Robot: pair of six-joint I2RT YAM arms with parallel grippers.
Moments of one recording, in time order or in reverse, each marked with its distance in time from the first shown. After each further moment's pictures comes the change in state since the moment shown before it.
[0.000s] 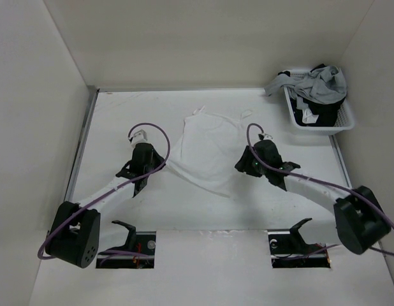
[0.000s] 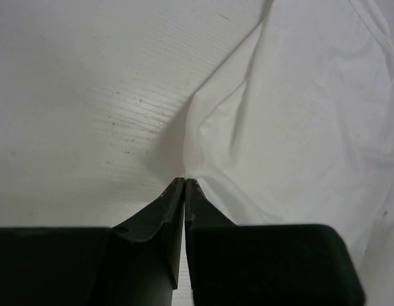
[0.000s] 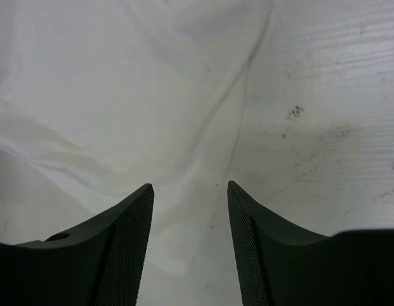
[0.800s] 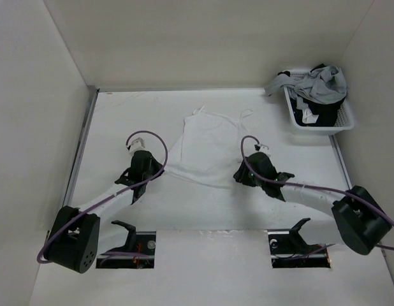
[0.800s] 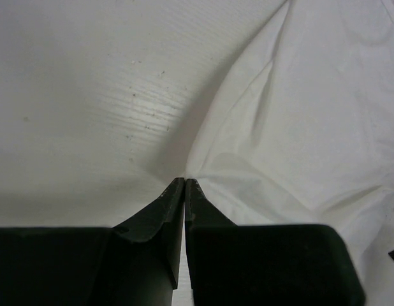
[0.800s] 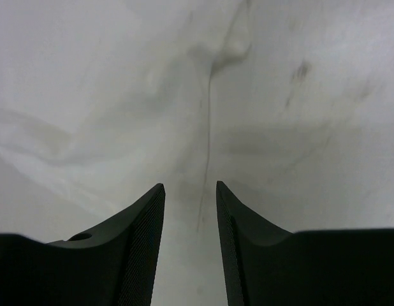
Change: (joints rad) left arm 0.006 -0.042 -0.101 0.039 0.004 -0.042; right arm 0.087 0.076 -0.085 0.113 0.114 0.059
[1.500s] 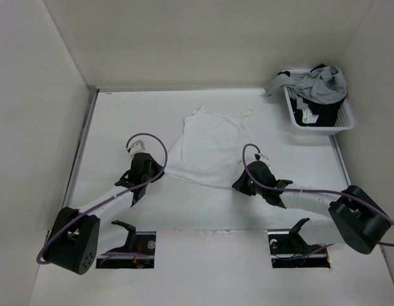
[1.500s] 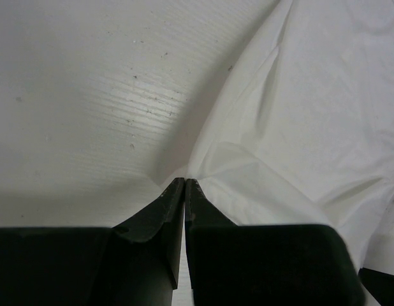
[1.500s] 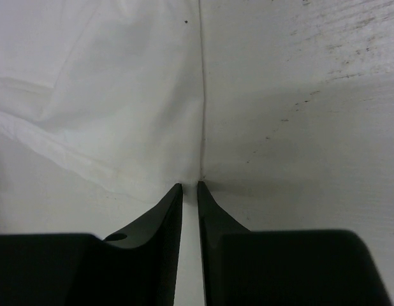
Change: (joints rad) left arm -0.006 -0.012 -0.038 0.015 0.018 -0.026; right arm 0.092 -0.035 -0.138 0.071 -0.047 0.190
